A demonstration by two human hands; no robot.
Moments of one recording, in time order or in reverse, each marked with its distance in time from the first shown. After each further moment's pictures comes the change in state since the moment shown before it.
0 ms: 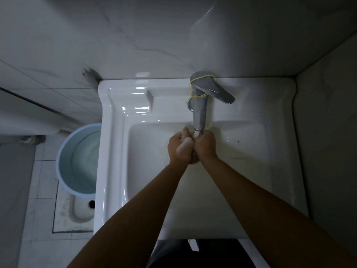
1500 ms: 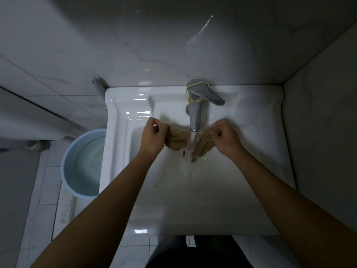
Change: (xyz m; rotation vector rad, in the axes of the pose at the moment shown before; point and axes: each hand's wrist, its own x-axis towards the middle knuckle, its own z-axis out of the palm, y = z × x) left_hand 0.005 0.042 -0.082 0.049 -0.061 0.265; right_hand 0.016 0.001 -0.091 -0.280 -0.103 -0.298
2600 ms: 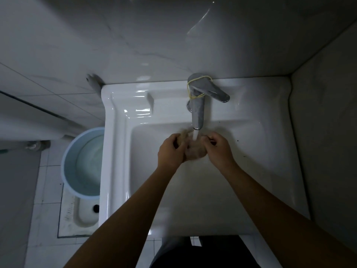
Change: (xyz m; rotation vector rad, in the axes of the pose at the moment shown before) left_hand -0.022 -0.046 0.042 0.339 -0.082 0.011; right_hand -0.031 0.006 0.050 0.258 0.078 0.088
